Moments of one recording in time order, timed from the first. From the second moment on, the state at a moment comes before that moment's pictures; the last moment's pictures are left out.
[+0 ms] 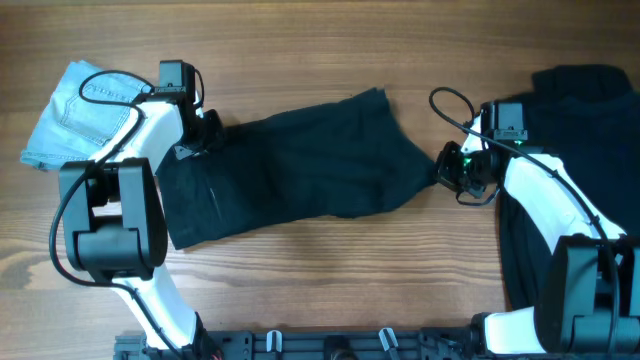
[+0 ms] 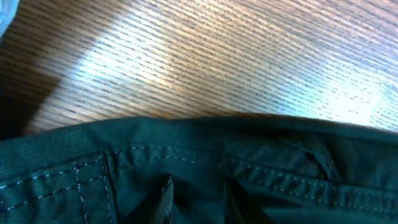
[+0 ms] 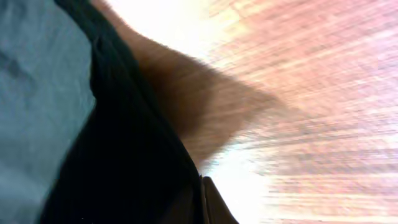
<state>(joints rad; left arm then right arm) 0.02 2.00 1.30 -0.66 0.08 -0.38 -0.03 1.61 0.92 -0.62 -0.32 0.44</state>
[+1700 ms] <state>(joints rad) 0.02 1.79 1.26 -1.10 0.23 -0.48 0.06 2.05 1.07 0.05 -0.53 0.91</state>
